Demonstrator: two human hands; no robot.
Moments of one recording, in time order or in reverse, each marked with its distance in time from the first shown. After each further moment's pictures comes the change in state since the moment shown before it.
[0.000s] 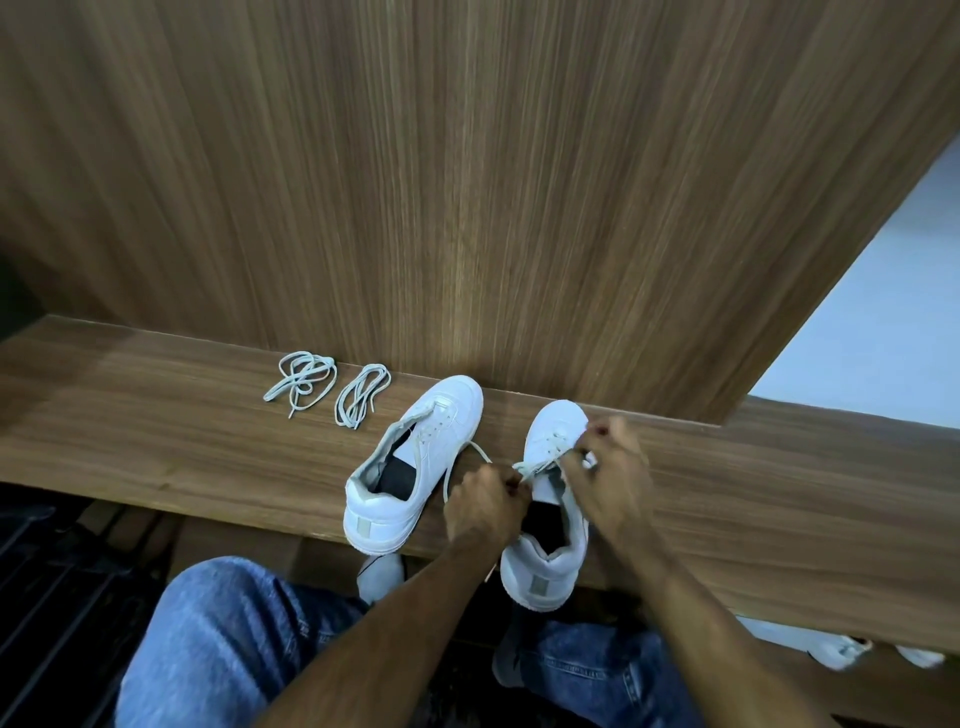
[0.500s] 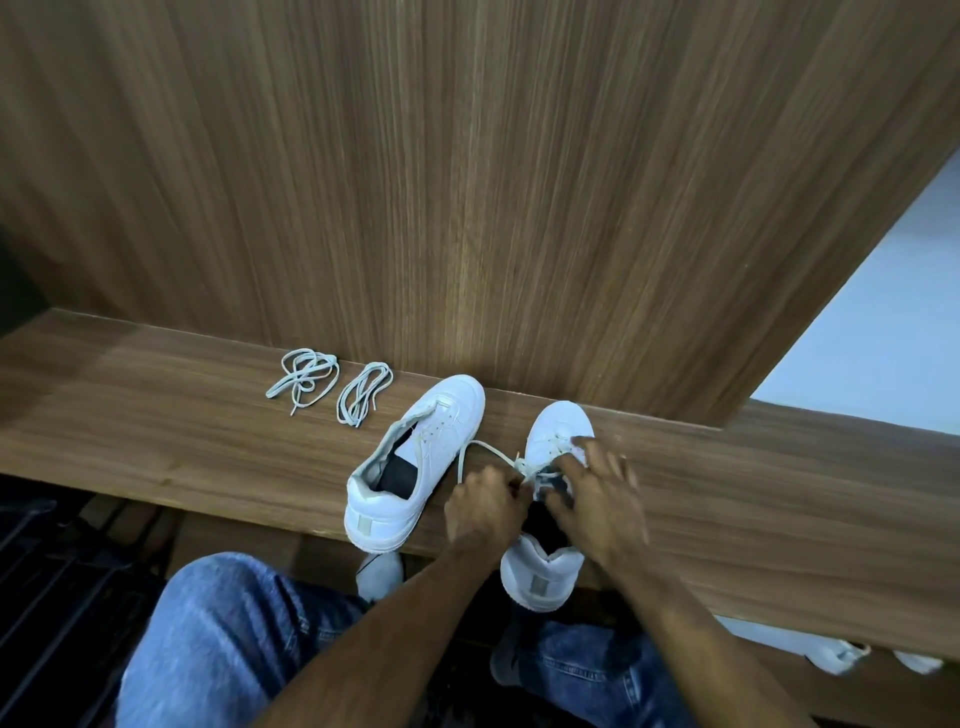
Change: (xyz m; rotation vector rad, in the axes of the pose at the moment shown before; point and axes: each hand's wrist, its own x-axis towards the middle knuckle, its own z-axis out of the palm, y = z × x) left_hand 0.002 -0.002 0.005 0.081 0.010 -0.020; right_hand -0.022 0.006 0.006 -0.385 -0.271 -0.111
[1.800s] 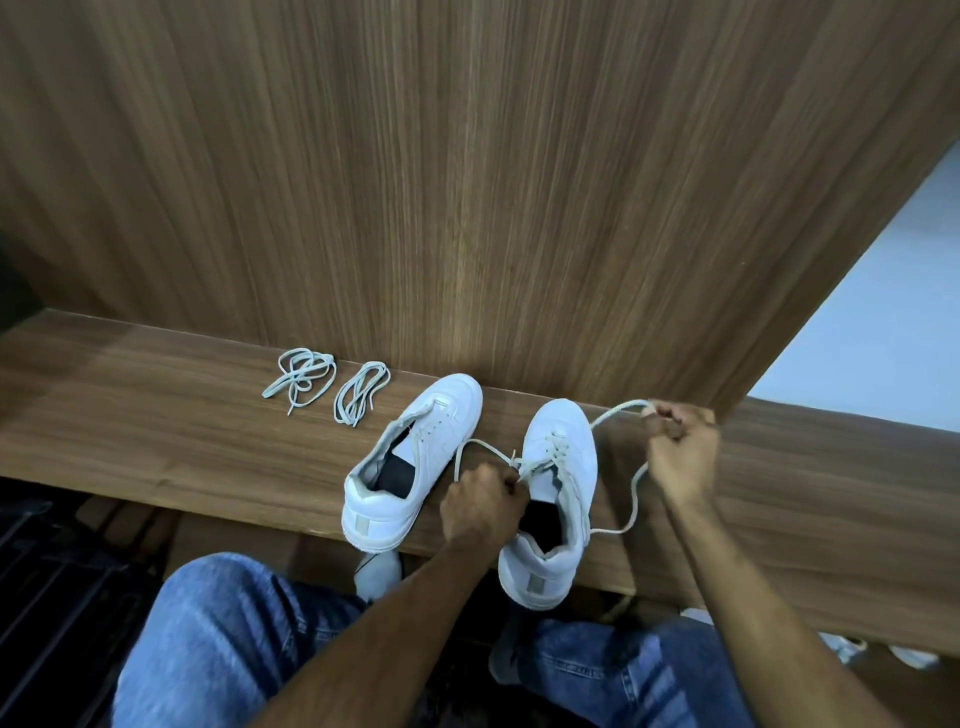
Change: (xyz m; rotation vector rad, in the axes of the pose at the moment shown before) left_hand 0.001 -0.001 -0.001 -0.017 0.009 0.005; right_hand 0.036 0.042 -0.055 0.638 0.344 0.525
